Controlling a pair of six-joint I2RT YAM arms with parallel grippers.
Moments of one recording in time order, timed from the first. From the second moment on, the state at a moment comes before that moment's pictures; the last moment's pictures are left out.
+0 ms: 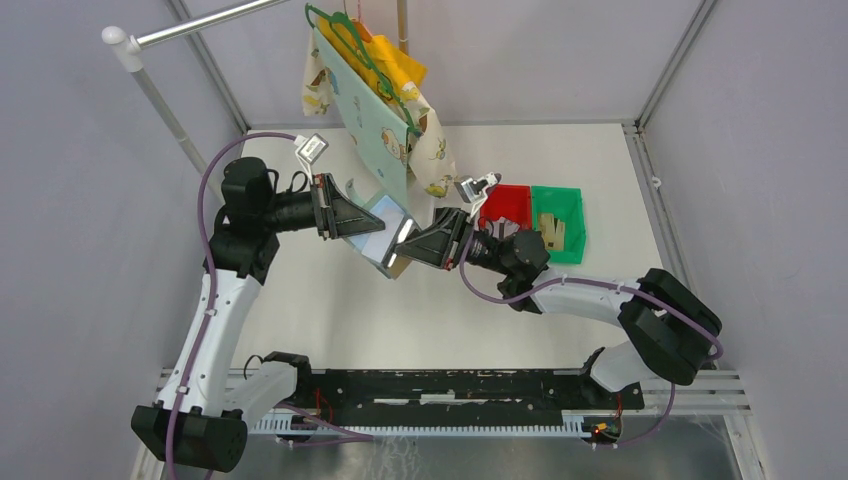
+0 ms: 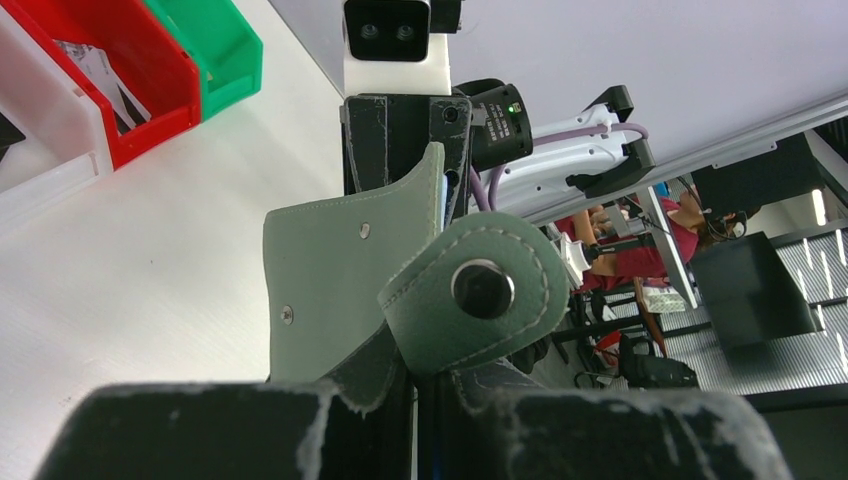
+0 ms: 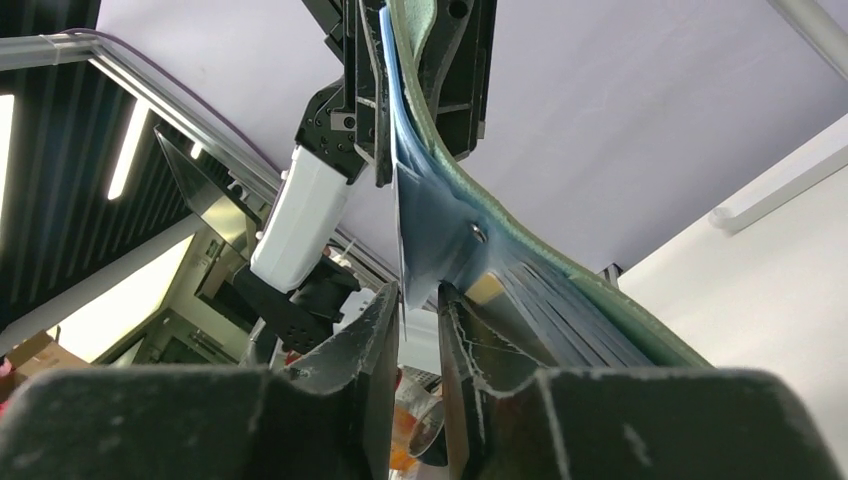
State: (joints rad) left arm -0.14 0.99 1.09 -0.30 1.18 -0.72; right arm 0.86 1.47 0.68 1.27 -0.49 1.23
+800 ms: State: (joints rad) left arm -0.14 0.99 1.10 -0.33 1.18 -0.72; right arm 0.80 1.43 0.61 1.35 -0.49 1.28
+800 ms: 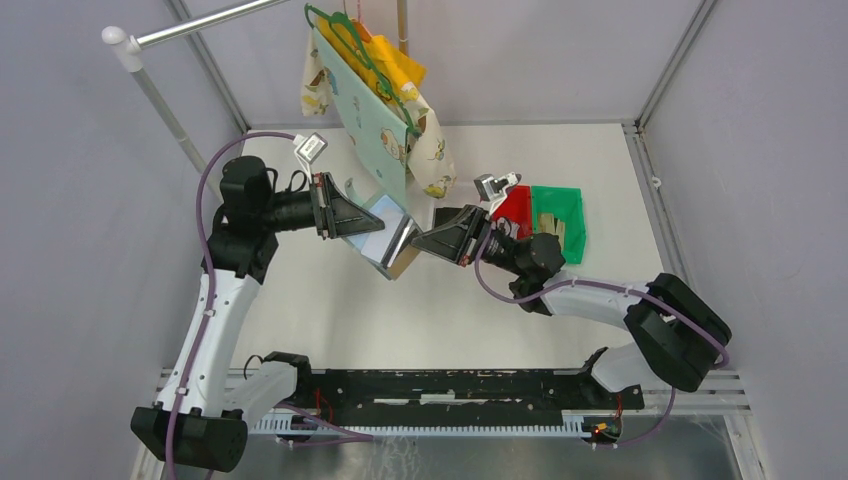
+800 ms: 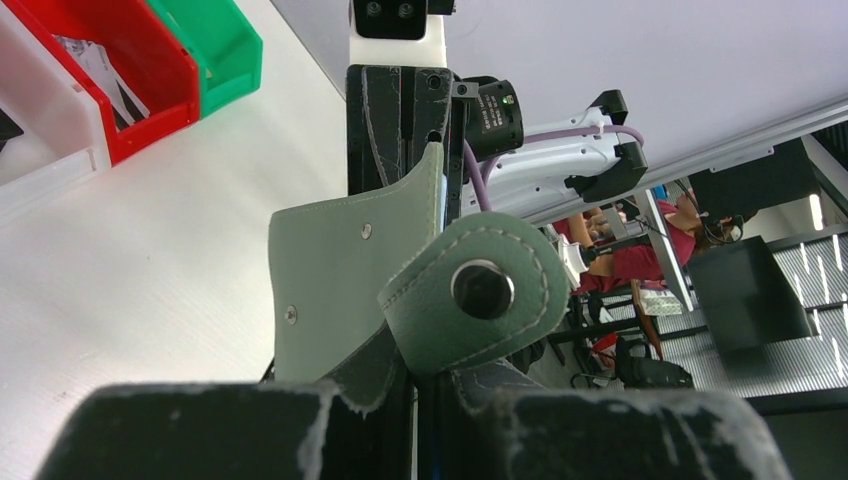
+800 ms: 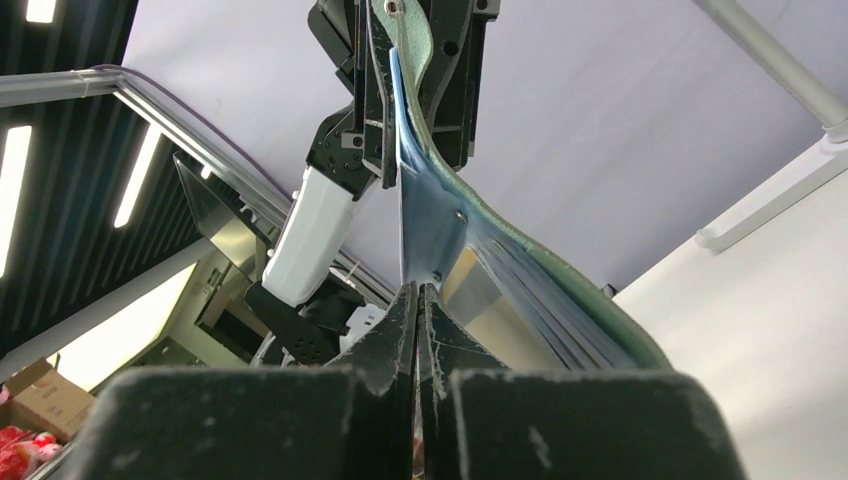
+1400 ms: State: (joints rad) left arm -0.14 1.00 1.11 -0.33 1.15 -0.72; right arm 0.81 1.42 0.67 1.33 -0.54 1.27
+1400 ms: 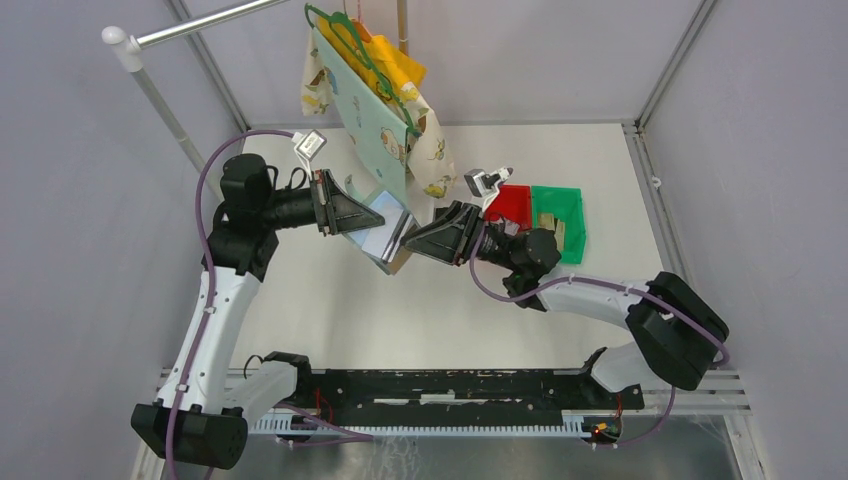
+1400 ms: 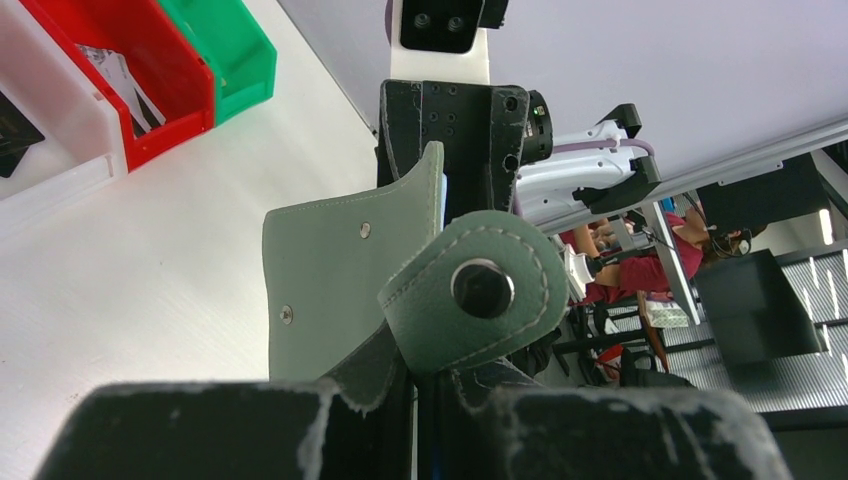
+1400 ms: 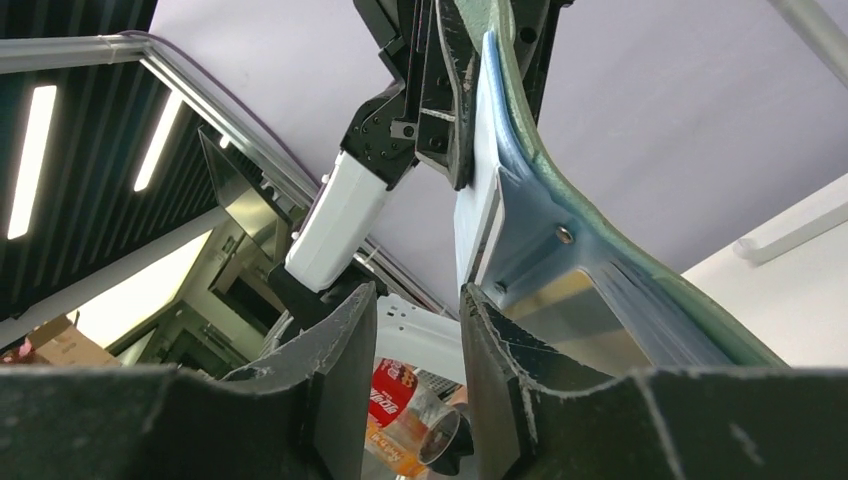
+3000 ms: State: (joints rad) left arm -0.14 0.99 1.11 -0.33 1.15 -0.72; right arm 0.83 1.52 0.75 1.33 -0.57 1.30
